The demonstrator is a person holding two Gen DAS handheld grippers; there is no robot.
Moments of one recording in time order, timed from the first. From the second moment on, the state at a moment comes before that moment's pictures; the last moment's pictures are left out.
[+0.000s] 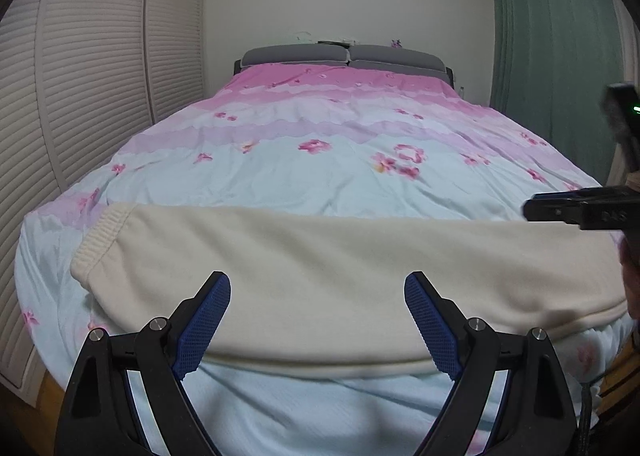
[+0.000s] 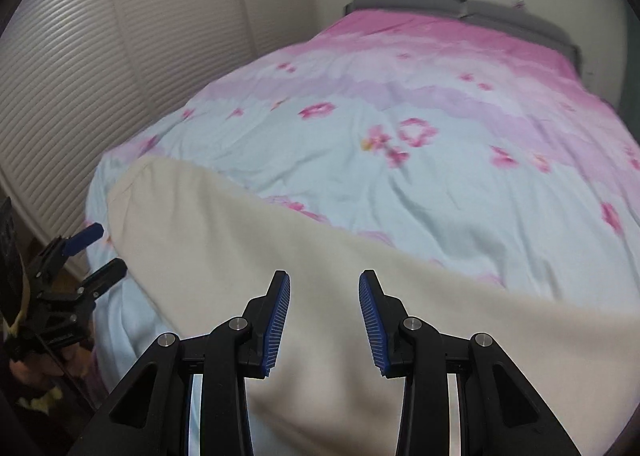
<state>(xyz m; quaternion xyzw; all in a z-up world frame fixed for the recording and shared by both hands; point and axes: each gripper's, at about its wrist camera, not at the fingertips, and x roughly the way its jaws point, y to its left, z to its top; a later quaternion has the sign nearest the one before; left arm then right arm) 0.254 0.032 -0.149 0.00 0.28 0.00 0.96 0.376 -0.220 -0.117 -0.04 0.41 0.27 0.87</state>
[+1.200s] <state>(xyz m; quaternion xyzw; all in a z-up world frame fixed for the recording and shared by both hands) 0.372 -0.012 -0.147 -0.06 0.24 0.03 0.97 0.558 -0.202 -0.198 -0.04 0.59 0.52 0.61</state>
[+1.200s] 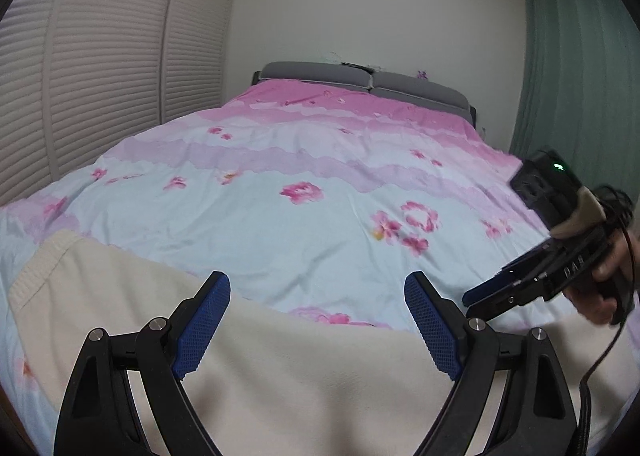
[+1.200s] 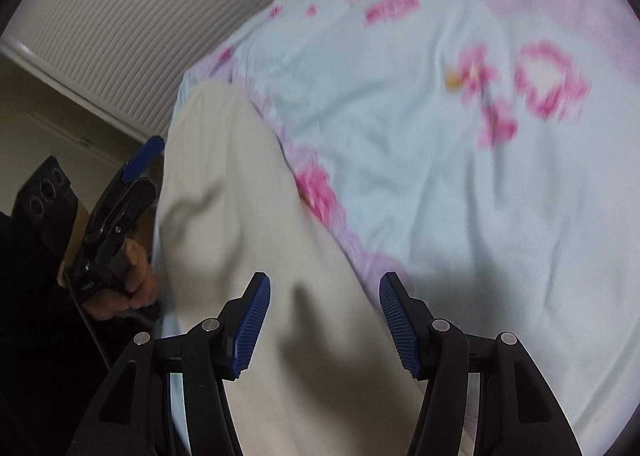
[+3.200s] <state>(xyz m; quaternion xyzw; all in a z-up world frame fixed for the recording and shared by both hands) 0.380 0.030 -0.157 -0.05 0.28 0.08 0.96 0.616 -0.146 -0.268 0.18 0.70 0.41 0.56</state>
